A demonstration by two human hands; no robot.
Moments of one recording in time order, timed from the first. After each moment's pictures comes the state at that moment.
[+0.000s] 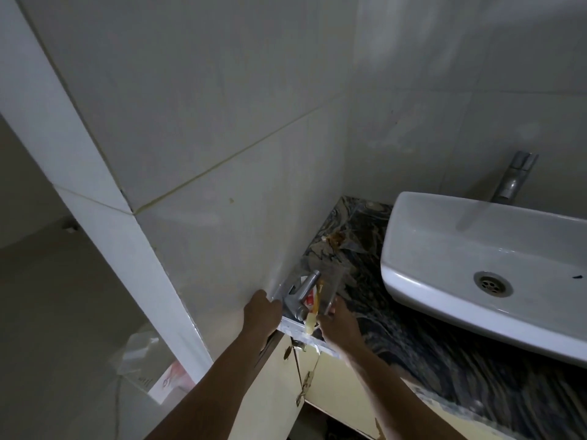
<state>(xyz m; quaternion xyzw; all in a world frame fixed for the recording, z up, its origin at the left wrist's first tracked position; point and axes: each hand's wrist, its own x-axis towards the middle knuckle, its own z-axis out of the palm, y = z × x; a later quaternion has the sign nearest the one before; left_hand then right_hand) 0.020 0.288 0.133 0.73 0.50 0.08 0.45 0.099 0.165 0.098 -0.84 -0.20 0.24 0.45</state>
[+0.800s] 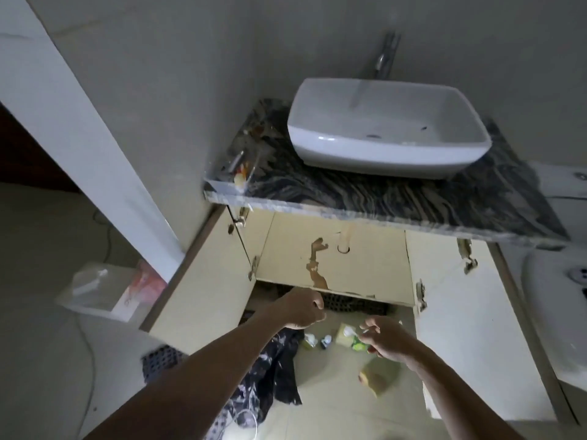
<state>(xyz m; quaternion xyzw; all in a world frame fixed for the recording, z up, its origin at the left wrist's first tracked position) -0.125 0.038 0.037 0.90 0.07 -0.29 0.31 -0.088 -0.170 -0.001 -0.87 -0.03 0.40 0.29</state>
